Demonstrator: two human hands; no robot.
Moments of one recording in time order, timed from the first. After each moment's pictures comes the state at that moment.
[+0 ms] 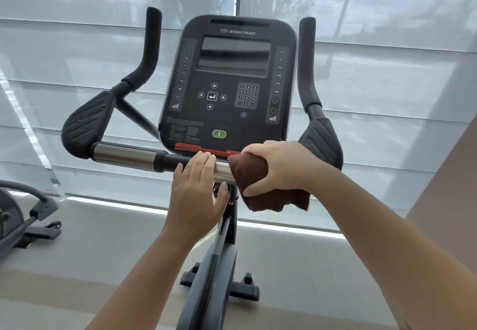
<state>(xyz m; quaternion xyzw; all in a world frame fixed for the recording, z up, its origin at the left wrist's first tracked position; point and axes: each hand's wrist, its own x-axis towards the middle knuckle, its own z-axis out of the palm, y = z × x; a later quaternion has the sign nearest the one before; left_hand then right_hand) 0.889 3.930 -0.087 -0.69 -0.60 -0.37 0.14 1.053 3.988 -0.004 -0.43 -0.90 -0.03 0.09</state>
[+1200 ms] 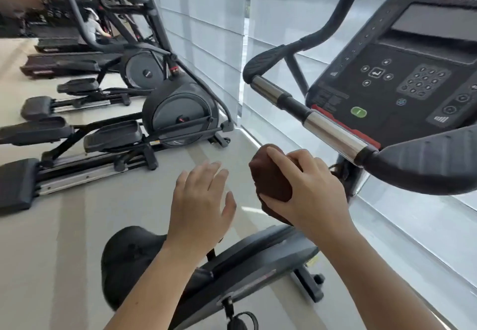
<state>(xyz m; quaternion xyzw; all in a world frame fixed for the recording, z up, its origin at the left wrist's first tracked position) 0.990 3.742 -0.123 -0.36 -0.87 -0.23 0.25 1.077 3.894 -0.077 -0.09 -0.95 0.03 0.30</state>
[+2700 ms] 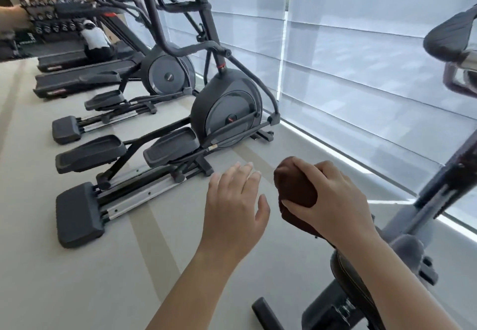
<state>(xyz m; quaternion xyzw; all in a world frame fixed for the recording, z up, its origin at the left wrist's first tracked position) 0.666 3.366 -0.157 -0.44 -0.83 -0.24 0.23 0.761 3.504 -0.144 -0.23 -0.93 0.11 0.25</state>
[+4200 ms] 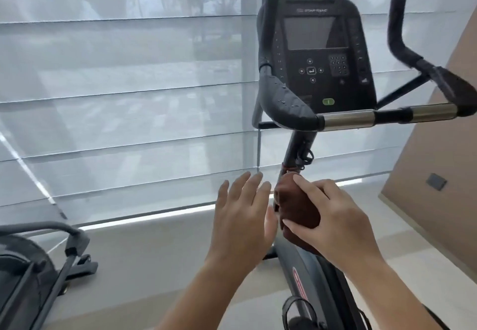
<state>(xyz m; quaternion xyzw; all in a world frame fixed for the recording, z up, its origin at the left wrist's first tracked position) 0.449 3.830 -0.114 -0.82 -0.41 -0.38 0.11 0.608 3.795 -0.116 -0.65 -0.68 -0.13 0.31</state>
